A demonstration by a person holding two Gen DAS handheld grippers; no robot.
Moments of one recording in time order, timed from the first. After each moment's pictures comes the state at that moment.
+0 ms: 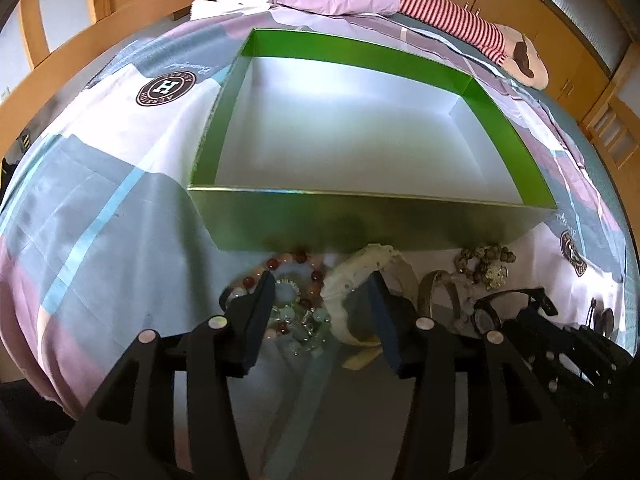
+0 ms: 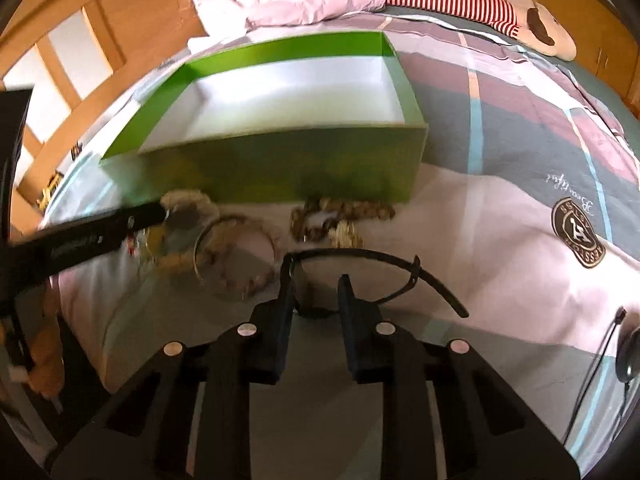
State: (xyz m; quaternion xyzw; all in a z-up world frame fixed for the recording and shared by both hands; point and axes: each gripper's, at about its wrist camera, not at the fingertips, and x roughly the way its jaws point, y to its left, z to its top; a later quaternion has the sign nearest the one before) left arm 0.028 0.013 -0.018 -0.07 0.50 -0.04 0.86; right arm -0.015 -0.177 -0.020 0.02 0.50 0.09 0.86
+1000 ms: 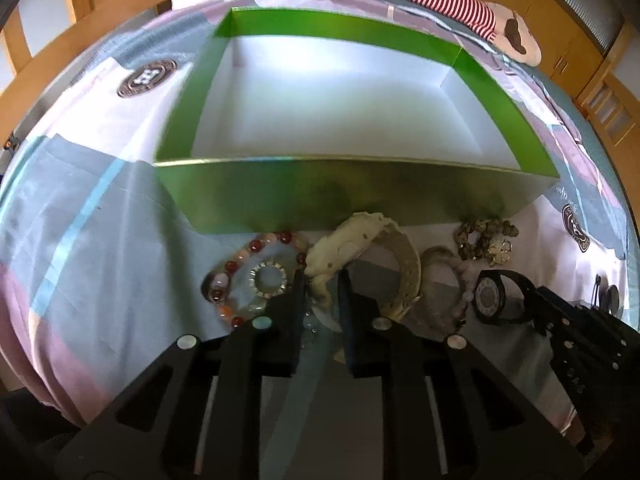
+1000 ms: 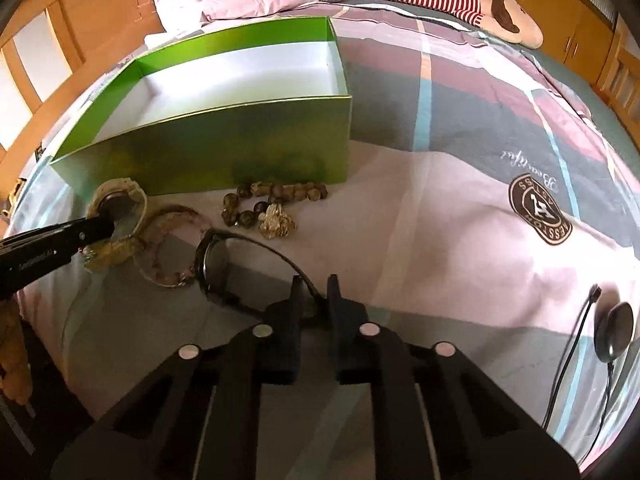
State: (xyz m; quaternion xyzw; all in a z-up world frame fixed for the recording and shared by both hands) left arm 0.026 0.006 -0.028 -0.05 0.52 -0.06 0.85; right arm -0.013 -0.197 -0.028 0.01 0.51 0.03 0.86
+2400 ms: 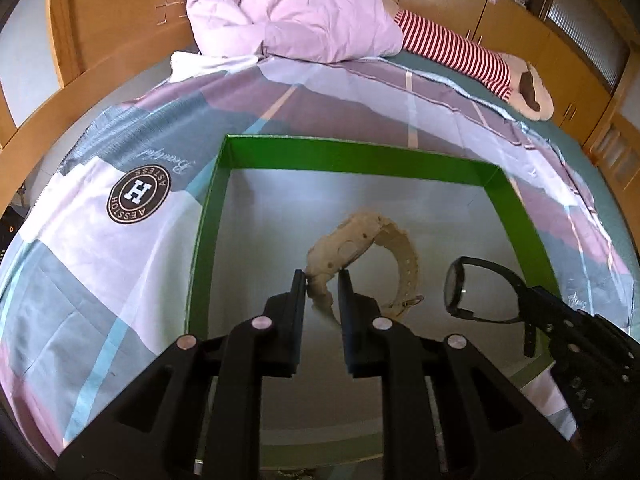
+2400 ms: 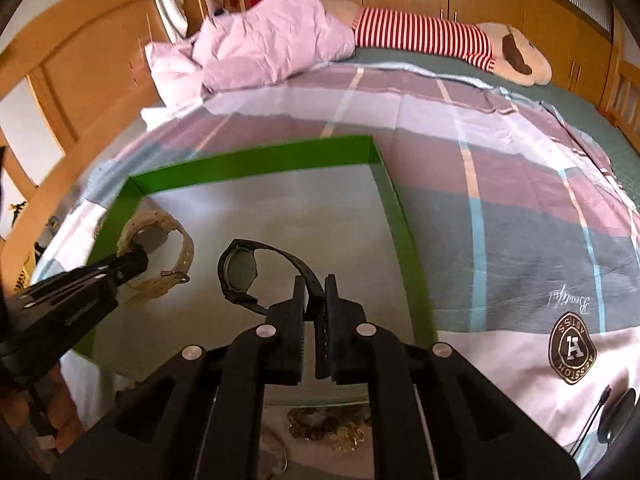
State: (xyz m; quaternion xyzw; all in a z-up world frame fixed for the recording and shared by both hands) left arm 0.135 0.013 0.010 -0.06 0.45 -0.04 0.89; right arm 0.108 -0.155 0.014 0.04 0.44 0.02 0.90
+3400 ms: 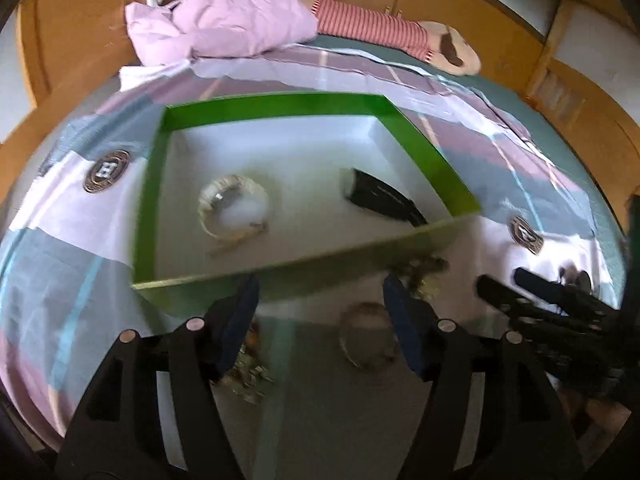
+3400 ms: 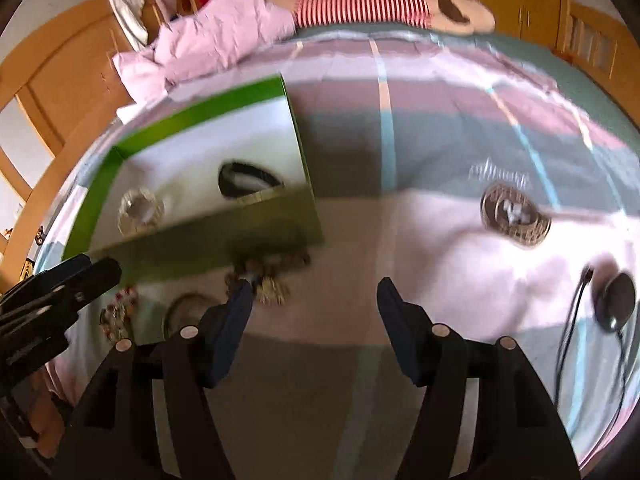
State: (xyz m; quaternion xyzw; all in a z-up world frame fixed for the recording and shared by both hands) left arm 0.026 -0.026 0.019 -0.01 0.45 -0.15 0.88; right arm -0.004 -0.210 -0.005 0.11 0.47 -0.03 0.88
